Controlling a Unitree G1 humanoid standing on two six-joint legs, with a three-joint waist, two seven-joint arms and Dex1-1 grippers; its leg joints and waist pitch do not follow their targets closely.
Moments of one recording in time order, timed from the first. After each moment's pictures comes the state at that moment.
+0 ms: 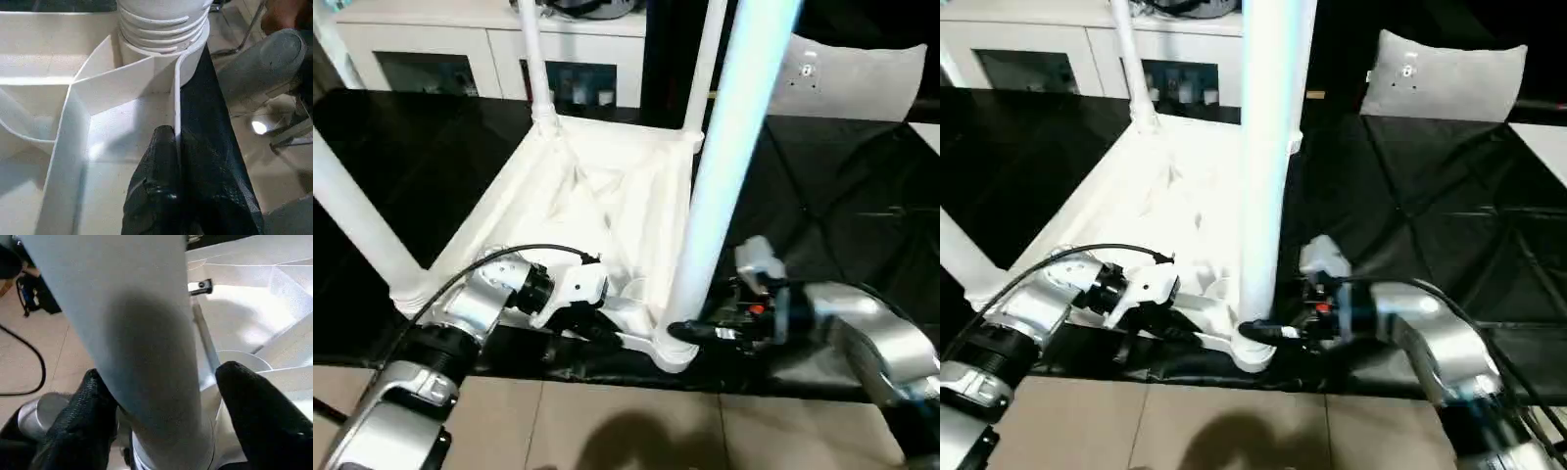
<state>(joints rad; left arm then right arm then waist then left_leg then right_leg) -0.62 0.41 -0.35 0.60 0.08 -0.09 -1.52 -0.35 -0.53 0.22 0.08 0.39 0.41 1.24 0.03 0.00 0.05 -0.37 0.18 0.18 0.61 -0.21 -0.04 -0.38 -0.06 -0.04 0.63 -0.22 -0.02</state>
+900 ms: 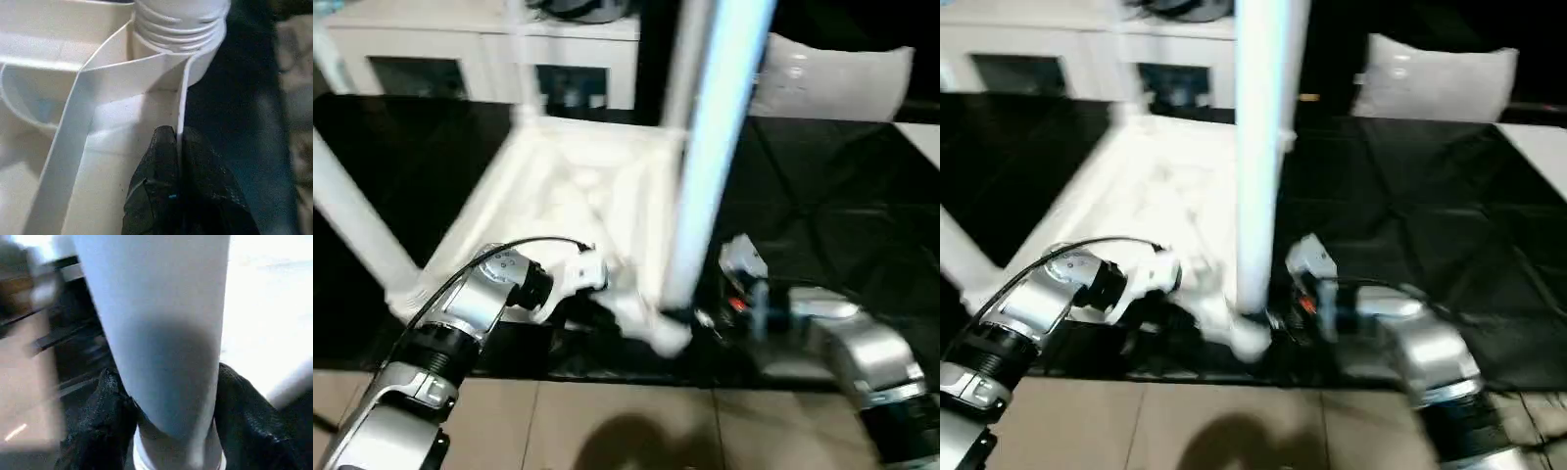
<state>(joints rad) -0.60 0.34 -0.29 0.51 0.10 0.25 -1.25 -0.29 -0.30 0.14 0.06 0.27 0.43 0.81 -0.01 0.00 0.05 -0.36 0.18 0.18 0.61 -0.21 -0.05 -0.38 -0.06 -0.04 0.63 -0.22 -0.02</state>
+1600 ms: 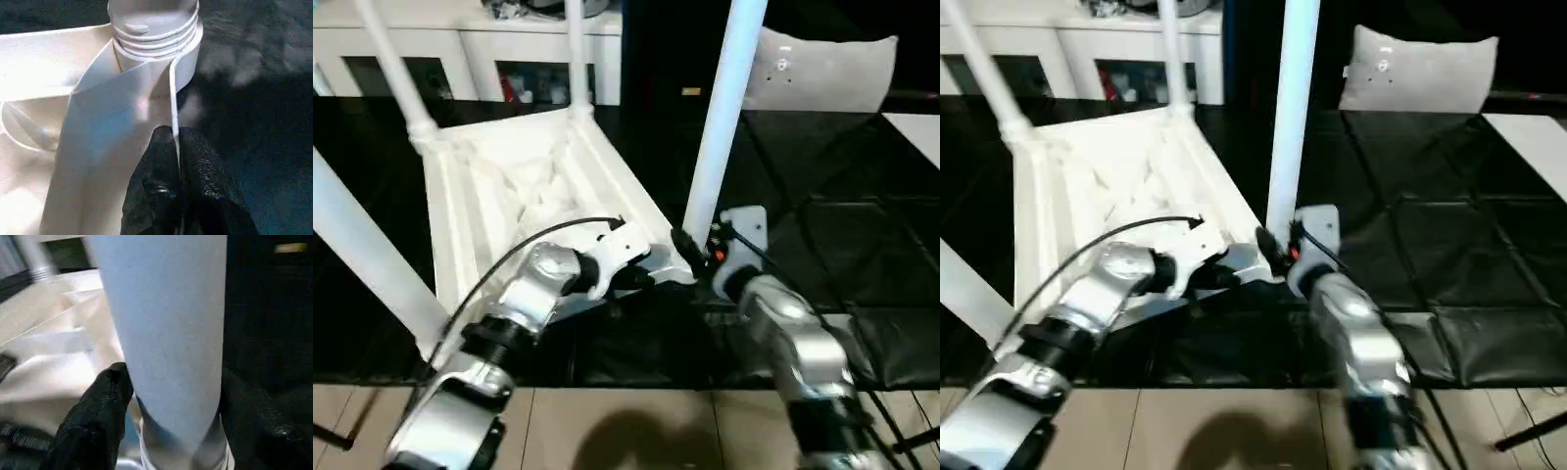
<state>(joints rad) -0.65 0.22 -0.30 0.59 0.15 0.17 -0.99 -0.29 -0.11 0.02 0.10 0.20 0.36 0.43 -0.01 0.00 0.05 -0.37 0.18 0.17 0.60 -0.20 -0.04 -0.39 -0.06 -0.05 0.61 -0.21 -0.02</state>
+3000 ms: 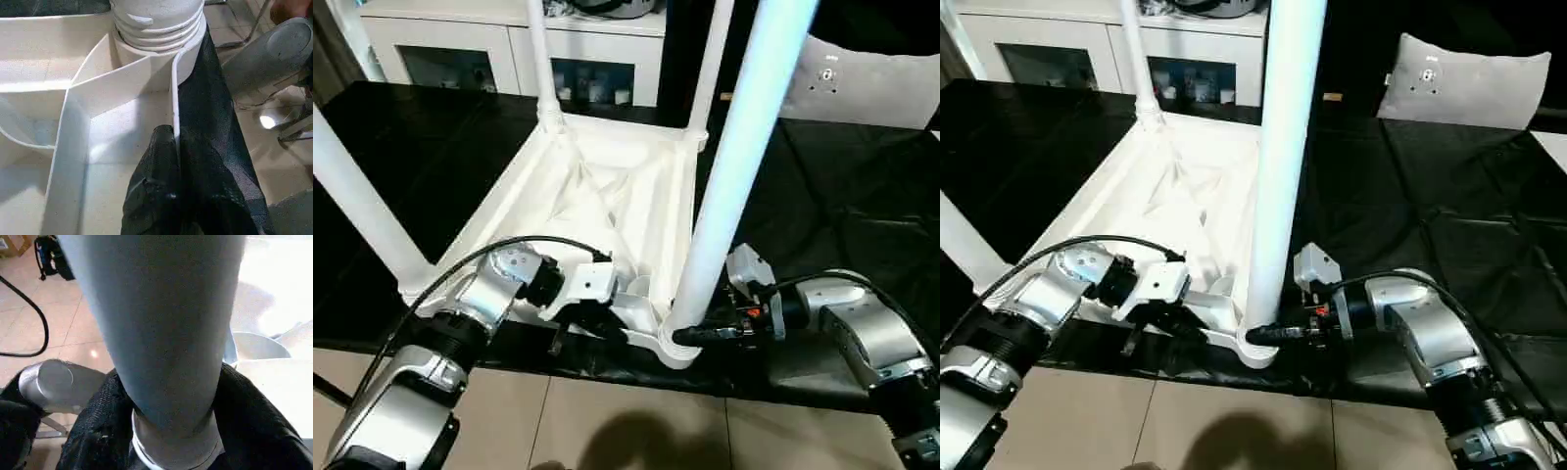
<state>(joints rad) -0.68 0.39 -0.40 0.68 0.07 -0.15 -1.49 -0.39 -0.53 0.24 0.20 0.29 0.32 1.35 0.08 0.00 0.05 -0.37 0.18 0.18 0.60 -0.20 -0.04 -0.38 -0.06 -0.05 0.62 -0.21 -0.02</state>
